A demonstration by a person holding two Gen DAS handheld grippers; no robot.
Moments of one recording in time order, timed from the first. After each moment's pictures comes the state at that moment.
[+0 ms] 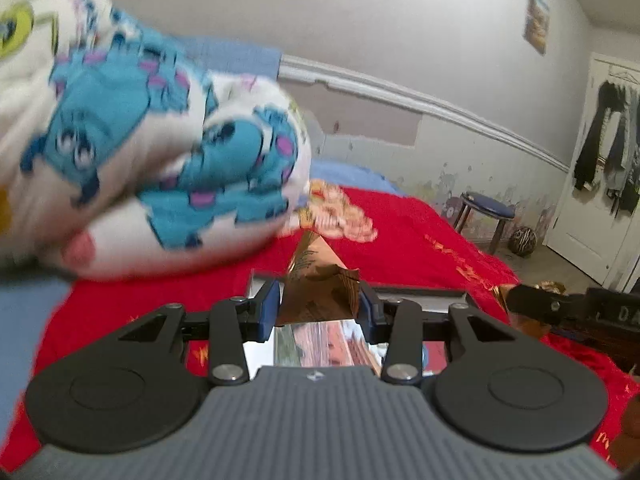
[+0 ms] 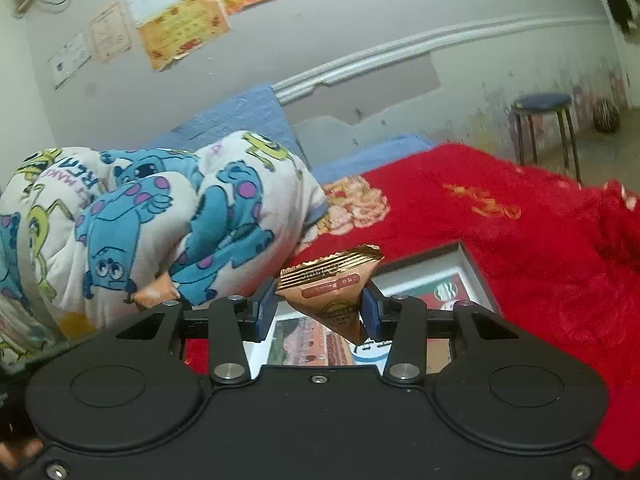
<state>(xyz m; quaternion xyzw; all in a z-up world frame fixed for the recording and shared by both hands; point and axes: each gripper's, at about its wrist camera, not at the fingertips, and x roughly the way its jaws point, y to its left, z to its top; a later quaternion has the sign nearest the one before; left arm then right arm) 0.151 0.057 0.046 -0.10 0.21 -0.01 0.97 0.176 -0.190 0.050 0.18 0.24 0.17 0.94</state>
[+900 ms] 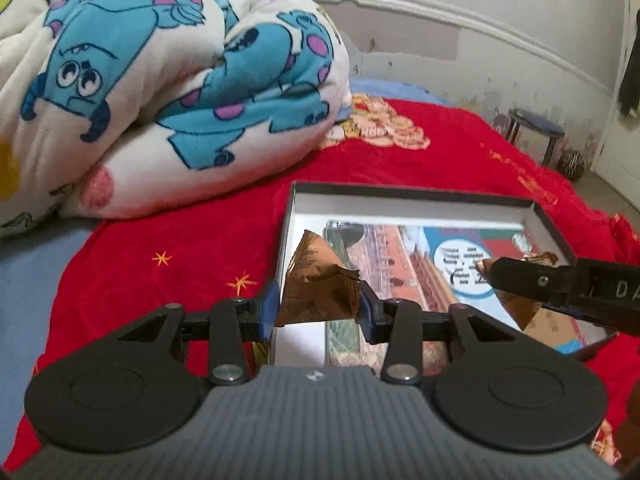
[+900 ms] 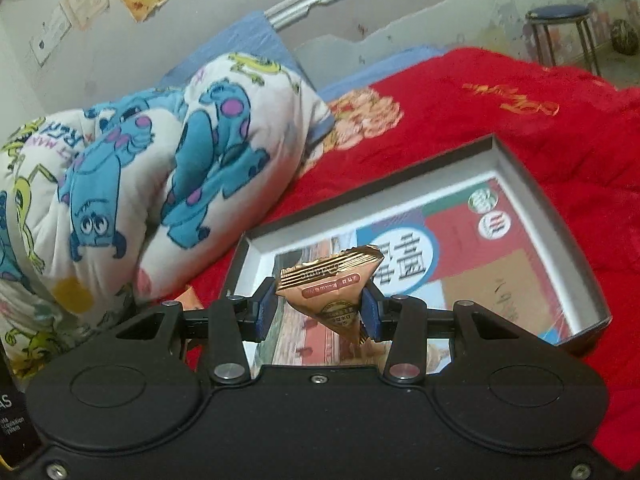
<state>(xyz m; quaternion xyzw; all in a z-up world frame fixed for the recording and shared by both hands) 0.179 0.049 0.001 -0.03 0.33 0.04 0.94 0.227 -0.161 -0.022 0.20 0.34 0.22 0.89</state>
